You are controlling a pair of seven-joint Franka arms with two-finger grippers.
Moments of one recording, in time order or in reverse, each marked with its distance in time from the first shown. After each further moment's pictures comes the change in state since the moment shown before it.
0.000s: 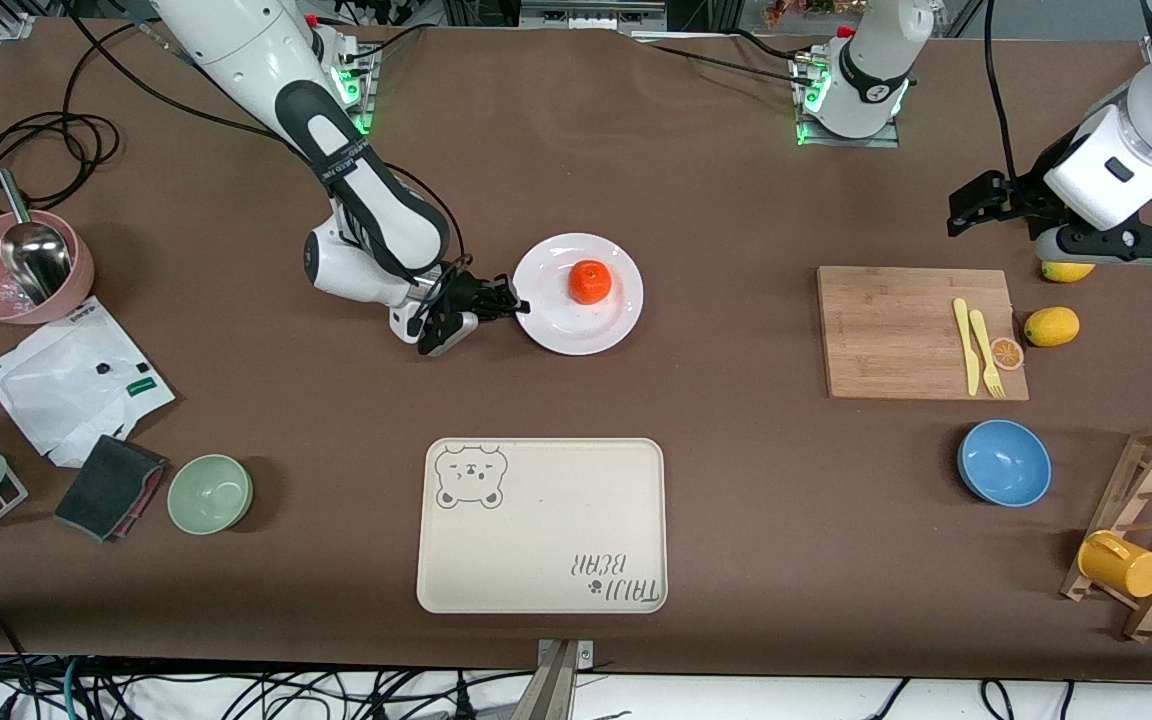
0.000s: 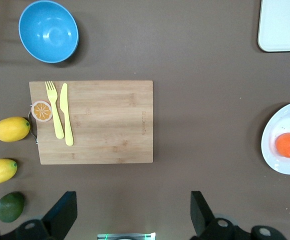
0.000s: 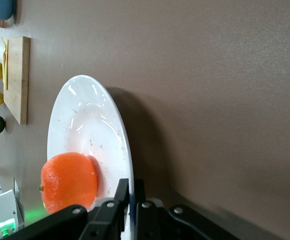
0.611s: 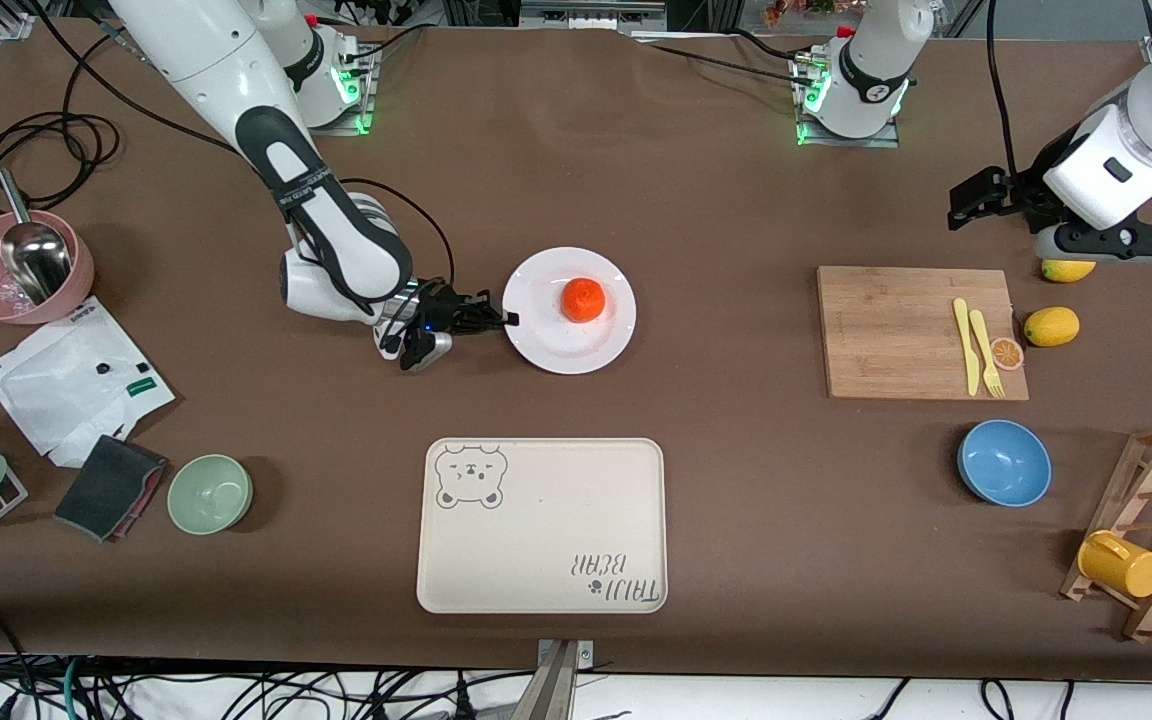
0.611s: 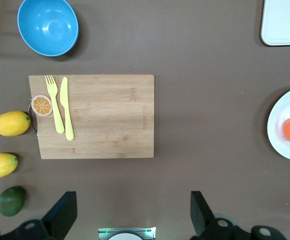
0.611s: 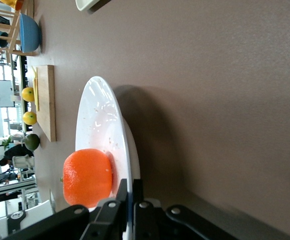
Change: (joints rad) left arm 0.003 0.000 0.001 0.000 0.000 -0.015 0.000; right arm -0.096 0.022 -0.003 0.027 0.050 -0.140 -0.002
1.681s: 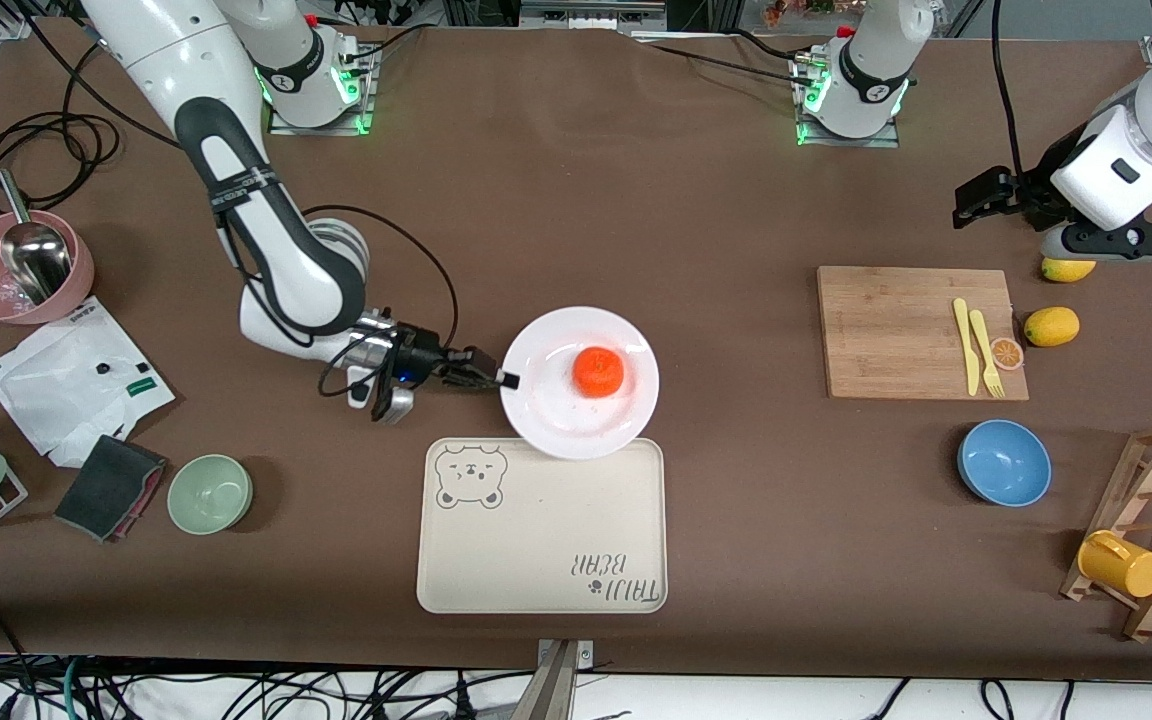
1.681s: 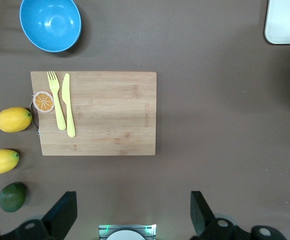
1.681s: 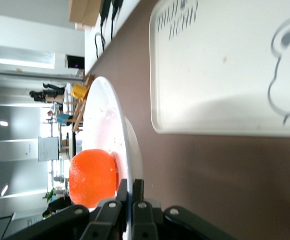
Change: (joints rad) left arm 0.005 0.000 0.004 0.000 0.000 -0.011 0.000; right arm -0.018 0.029 -0.048 0.304 0.097 -0.020 0.157
